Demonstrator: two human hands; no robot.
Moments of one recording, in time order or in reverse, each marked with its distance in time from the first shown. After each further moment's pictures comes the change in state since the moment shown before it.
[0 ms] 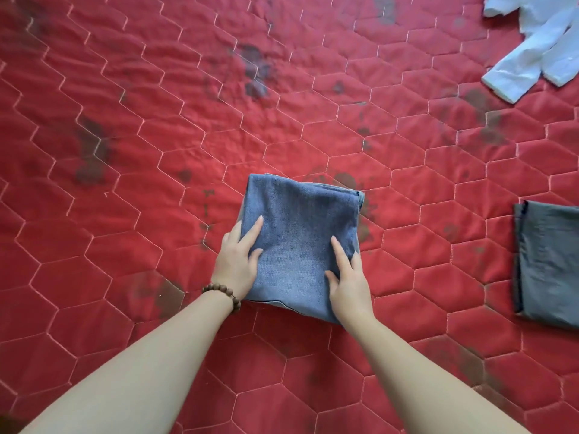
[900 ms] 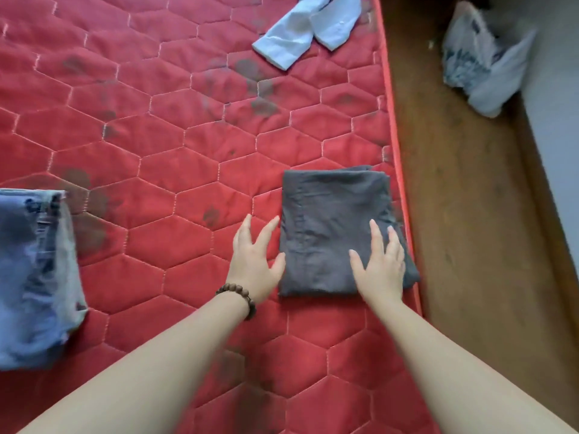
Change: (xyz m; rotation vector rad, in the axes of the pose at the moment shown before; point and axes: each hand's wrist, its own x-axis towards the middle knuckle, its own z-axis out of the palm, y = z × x) left_hand -0.026 0.379 0.318 -0.134 -0.229 0.124; right_hand 0.015 0.346 -0.358 -0.397 0.392 0.268
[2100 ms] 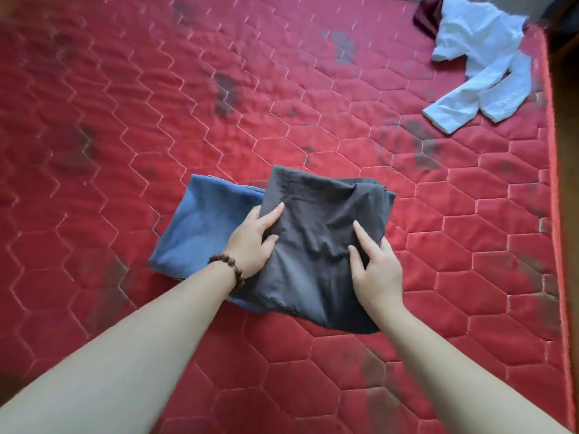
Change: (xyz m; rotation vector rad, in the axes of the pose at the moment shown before) left_hand -0.073 -0.137 -0.278 0.059 0.166 -0.049; right_hand -0.124 -0.284 -0.003 0.426 -0.095 -0.441
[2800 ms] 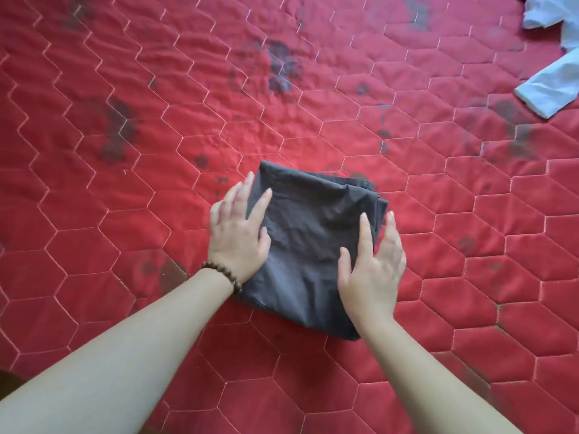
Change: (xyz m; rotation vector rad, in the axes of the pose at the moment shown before) left_hand -0.006 -0.165 -0.092 0.521 0.240 0.077; right_hand -0.021 -0.109 0.177 -0.385 0.133 -0.076
